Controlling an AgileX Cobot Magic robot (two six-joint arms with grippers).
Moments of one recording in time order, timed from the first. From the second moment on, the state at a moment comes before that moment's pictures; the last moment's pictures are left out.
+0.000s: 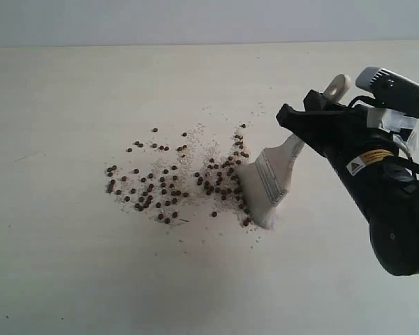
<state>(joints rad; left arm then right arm) -0.04 0.49 -0.08 -0.37 -0.39 0.20 0.66 1.84 -0.36 0.54 -1.25 0.38</state>
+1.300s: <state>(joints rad) -0.04 0.49 -0.08 -0.37 -0.39 0.20 1.02 2.08 -1.03 0.86 -1.19 0.21</state>
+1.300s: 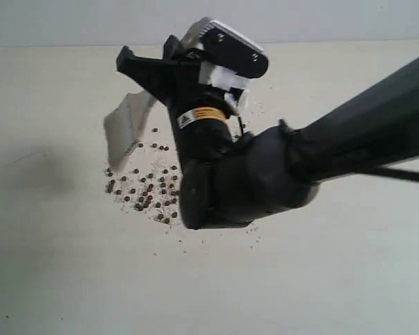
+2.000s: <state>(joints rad) -0.04 0.49 -0.08 -0.37 -0.39 0.20 1.06 2.26 -1.26 1.15 -1.08 -0.06</state>
